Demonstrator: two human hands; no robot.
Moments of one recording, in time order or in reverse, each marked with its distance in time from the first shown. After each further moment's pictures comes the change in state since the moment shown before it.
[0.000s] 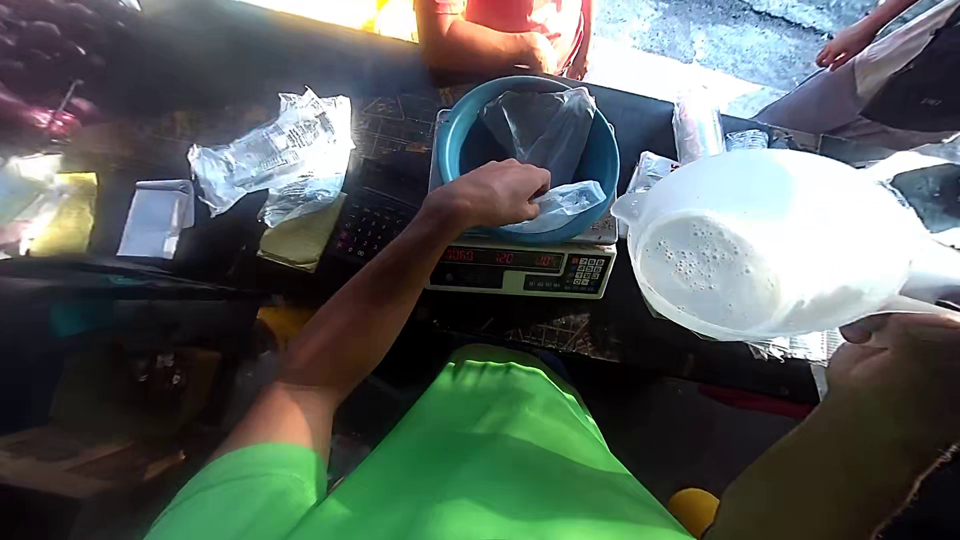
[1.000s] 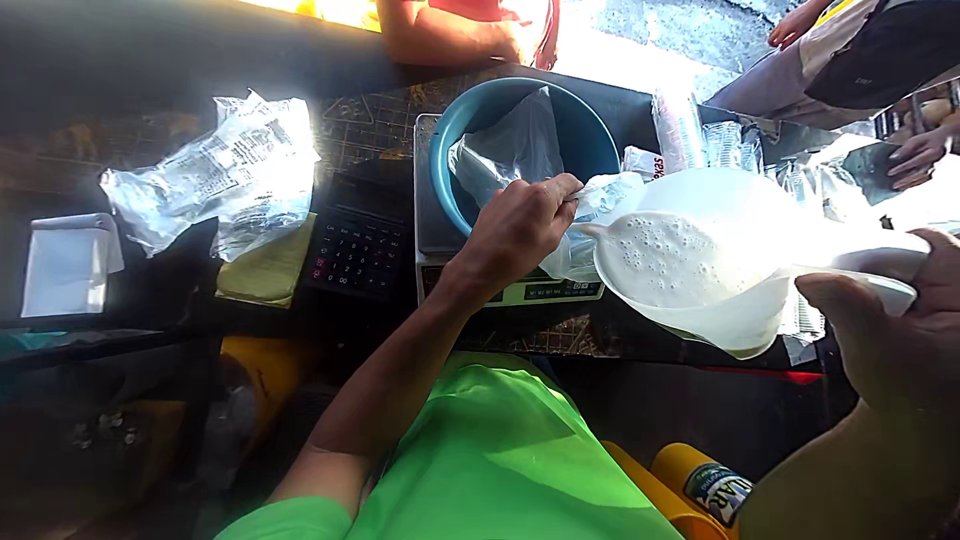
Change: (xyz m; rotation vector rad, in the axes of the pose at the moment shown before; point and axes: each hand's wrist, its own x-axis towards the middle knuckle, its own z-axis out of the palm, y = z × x) left_hand -0.015 0.007 0.026 -0.349 0.460 0.123; right_hand 0.034 -0.070 0.048 -0.446 -0.326 0.132
